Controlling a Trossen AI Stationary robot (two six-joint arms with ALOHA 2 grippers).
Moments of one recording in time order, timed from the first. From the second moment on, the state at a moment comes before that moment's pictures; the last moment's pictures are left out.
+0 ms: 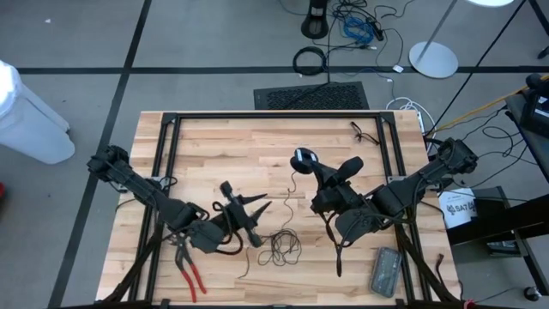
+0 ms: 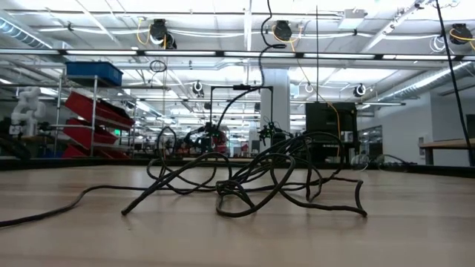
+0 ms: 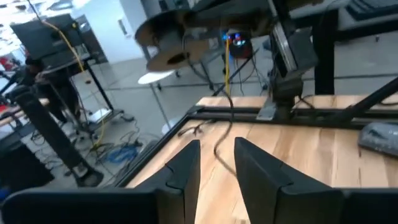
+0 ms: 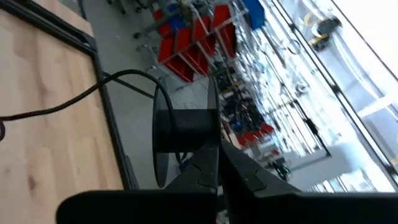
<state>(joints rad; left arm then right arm) -0.58 1.55 1.23 0.08 -1.12 0.04 0.54 1.47 1.38 -0.43 1.46 -0.47</state>
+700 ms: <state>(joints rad) -0.53 1.72 1.23 0.49 -1.03 0.32 0.55 1.53 1.38 -0.23 1.44 -0.76</state>
